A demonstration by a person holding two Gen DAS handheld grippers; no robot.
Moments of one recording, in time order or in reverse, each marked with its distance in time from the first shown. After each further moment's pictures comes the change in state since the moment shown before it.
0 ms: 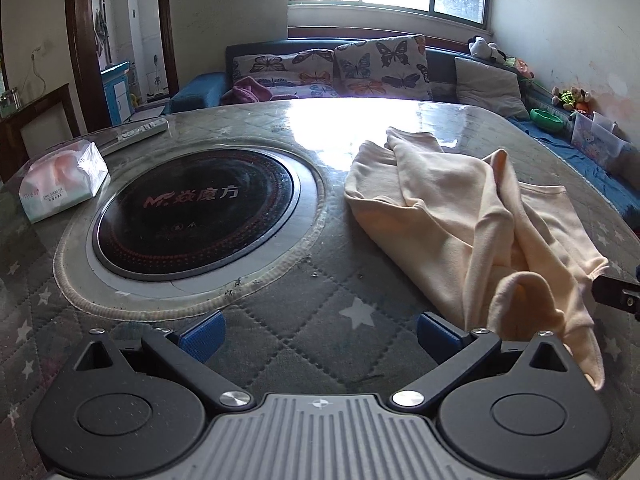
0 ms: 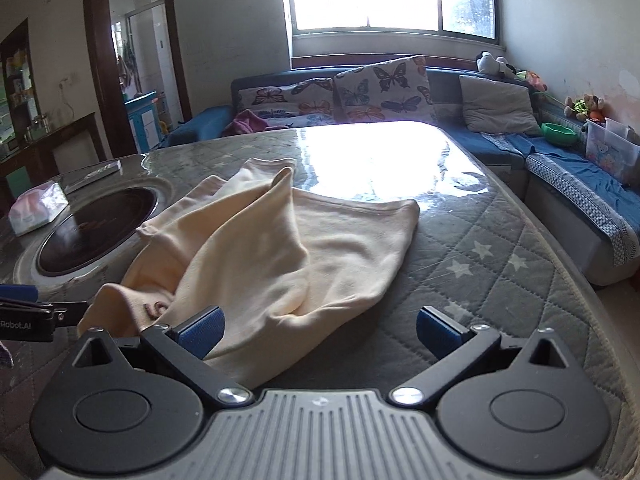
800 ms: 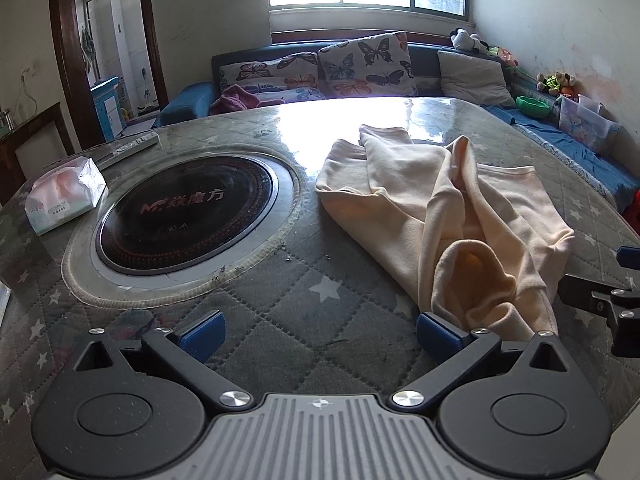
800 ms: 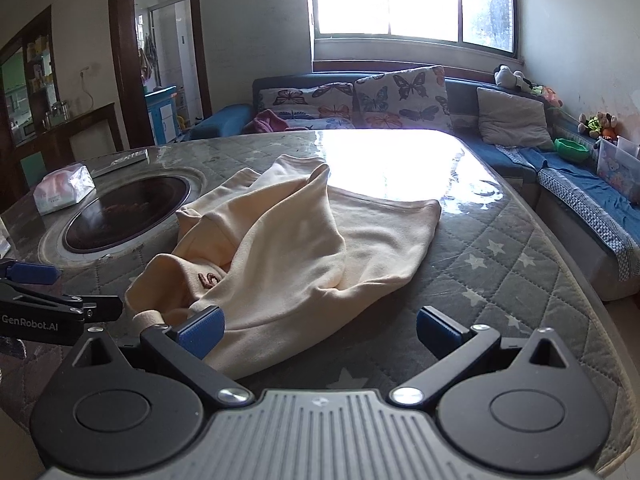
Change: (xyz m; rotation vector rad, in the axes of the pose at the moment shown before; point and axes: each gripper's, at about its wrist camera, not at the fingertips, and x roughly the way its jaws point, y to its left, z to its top) left arm -0.029 -0.023 -0.012 0.066 -0.005 0.000; right arm -0.028 0.021 -0.013 -0.059 -0.018 0.020
